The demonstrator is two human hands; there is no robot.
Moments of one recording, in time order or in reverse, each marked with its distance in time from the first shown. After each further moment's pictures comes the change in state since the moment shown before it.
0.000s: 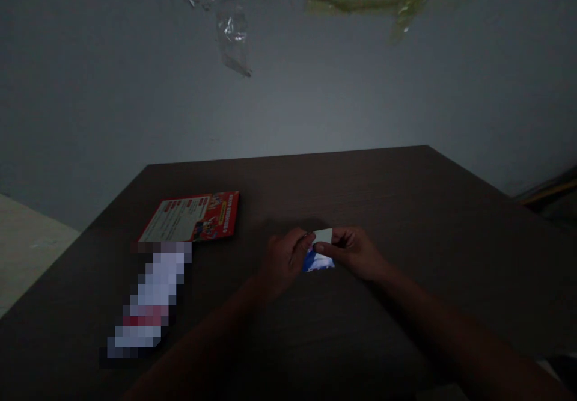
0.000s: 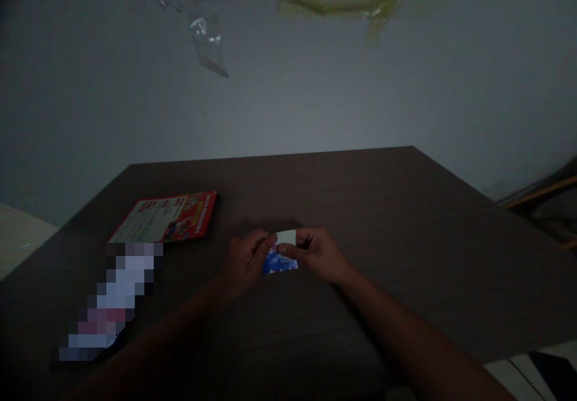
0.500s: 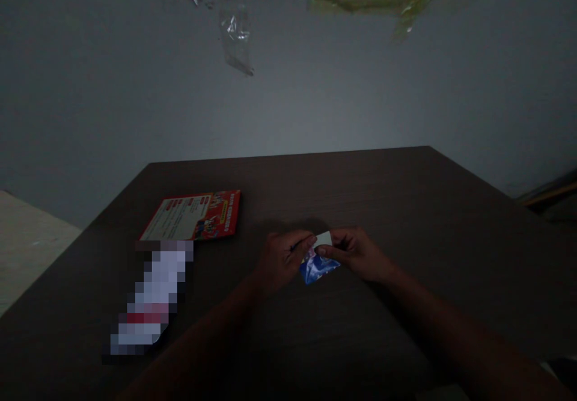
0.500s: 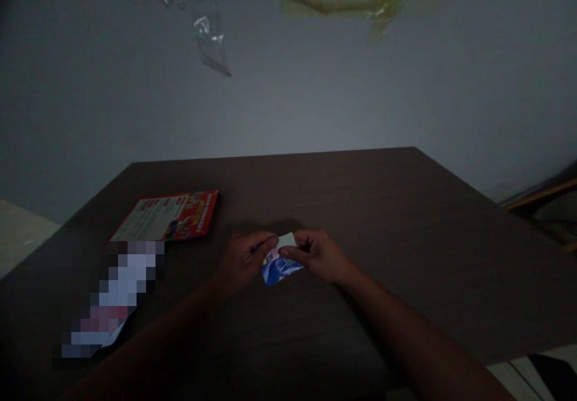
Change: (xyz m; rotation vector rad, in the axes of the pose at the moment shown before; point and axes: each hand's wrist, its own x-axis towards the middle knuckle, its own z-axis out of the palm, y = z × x) left_hand 0.002 -0.001 -0.010 -0.150 -0.128 -0.049; right_hand -0.003 0.003 -0.008 -0.155 -0.043 -0.006
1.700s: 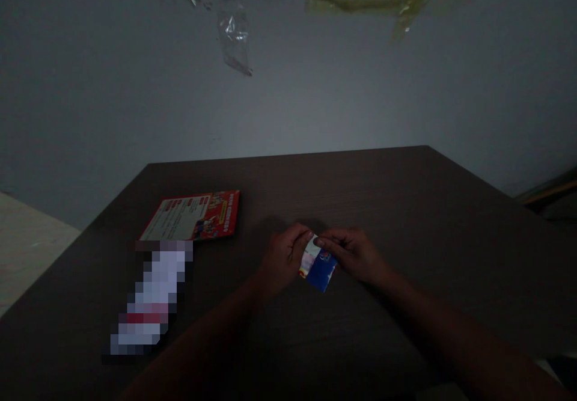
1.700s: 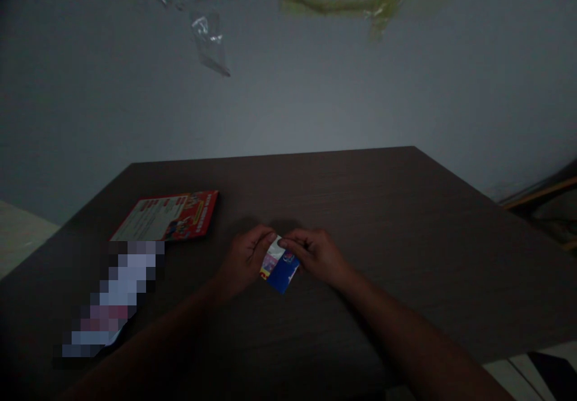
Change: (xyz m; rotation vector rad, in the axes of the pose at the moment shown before) left_hand 0.002 0.006 0.005 -0.041 0.038 -0.078; right_hand 0.000 -0.001 0.003 -0.313 0.125 -0.108
